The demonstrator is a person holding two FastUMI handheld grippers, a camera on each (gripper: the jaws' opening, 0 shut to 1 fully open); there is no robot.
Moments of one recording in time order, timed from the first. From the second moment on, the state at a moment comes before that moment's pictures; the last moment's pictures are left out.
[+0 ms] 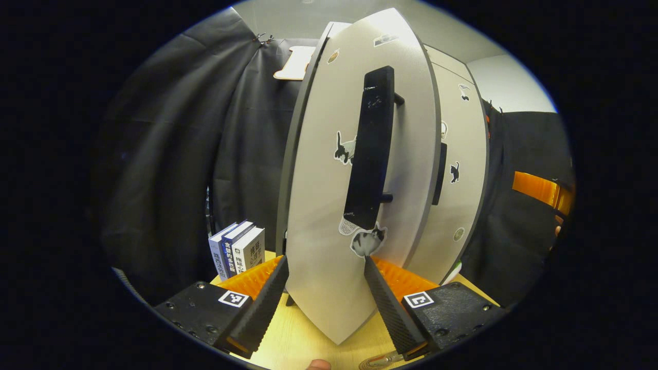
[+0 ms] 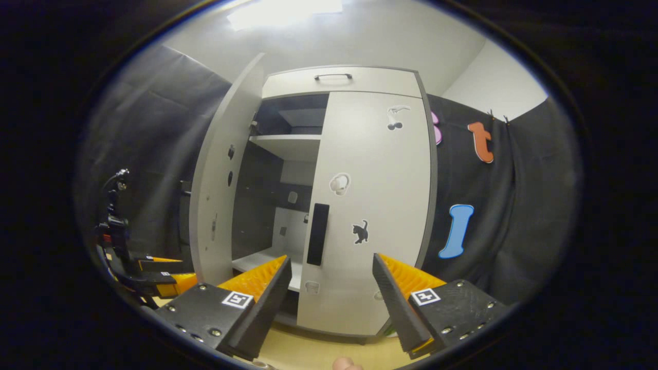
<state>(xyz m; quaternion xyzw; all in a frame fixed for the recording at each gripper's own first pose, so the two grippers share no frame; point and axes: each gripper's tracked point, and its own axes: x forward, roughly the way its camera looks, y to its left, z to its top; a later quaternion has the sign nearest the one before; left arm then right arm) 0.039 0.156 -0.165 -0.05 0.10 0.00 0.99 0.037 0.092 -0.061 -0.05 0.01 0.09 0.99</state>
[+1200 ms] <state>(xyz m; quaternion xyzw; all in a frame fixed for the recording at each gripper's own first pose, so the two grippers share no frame) 0.050 0.095 -0.140 -0.05 0.08 -0.07 0.99 0.036 0.069 -0.065 -0.04 0.02 0.07 1.00</state>
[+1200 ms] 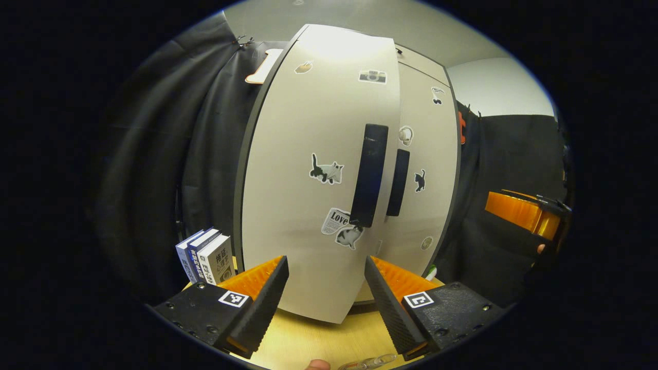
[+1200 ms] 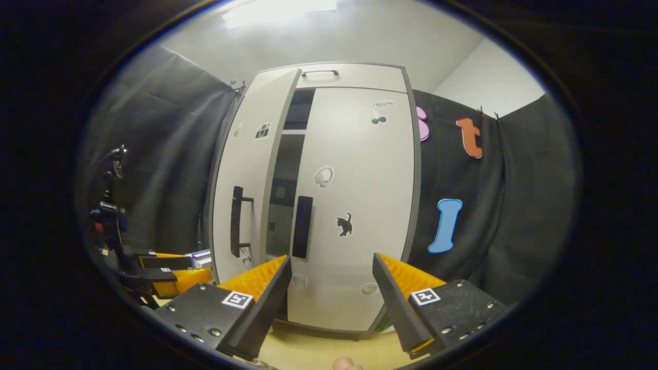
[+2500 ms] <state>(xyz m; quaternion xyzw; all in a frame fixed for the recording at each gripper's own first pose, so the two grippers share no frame) 0.022 0.061 -0.081 -0.04 0.04 -0.09 0.99 0.007 0.052 -0.069 -0.04 0.04 0.05 1.00</state>
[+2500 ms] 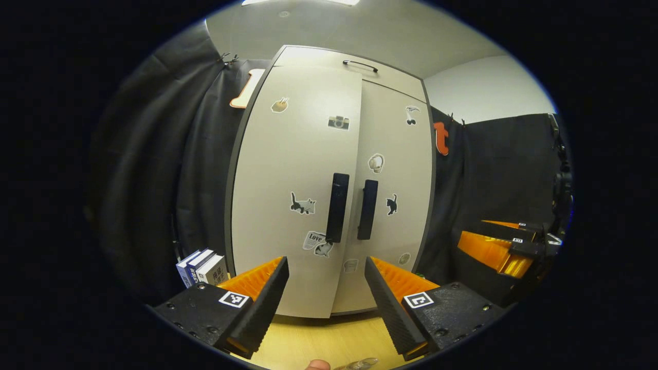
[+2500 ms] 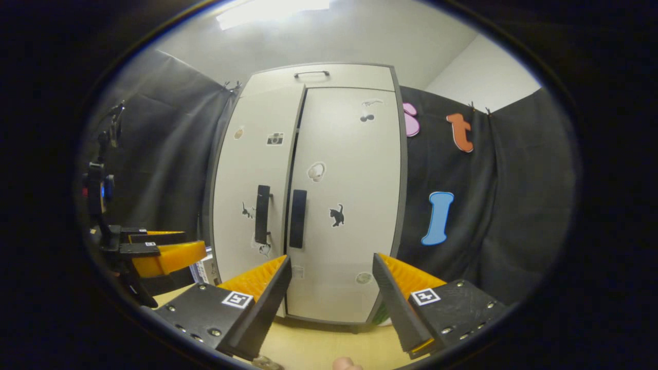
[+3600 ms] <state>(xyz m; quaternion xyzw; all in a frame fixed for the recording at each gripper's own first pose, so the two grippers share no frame) 0.002 -0.002 0.038 0.01 -0.04 -0.06 1.00 0.017 0.005 0.019 0.01 -0.07 0.01 1.00</state>
